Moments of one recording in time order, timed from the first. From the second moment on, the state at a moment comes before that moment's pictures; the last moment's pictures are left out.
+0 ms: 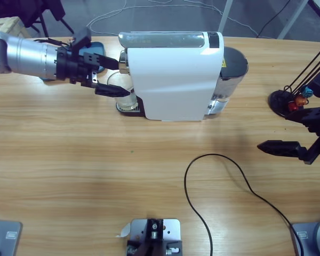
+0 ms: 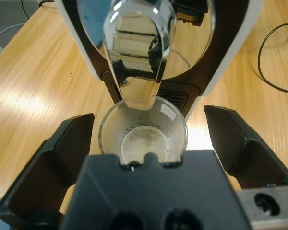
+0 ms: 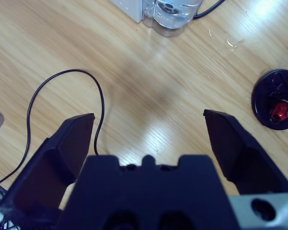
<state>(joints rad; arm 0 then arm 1) -0.42 1.92 -0.96 -0.17 -0.81 0.66 0.68 1.21 -0.81 0.55 -0.04 -0.02</state>
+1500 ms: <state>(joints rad) -0.20 1.84 -1.09 -0.01 -0.73 0.62 0.68 1.21 -0.81 0.53 -0.04 -0.02</state>
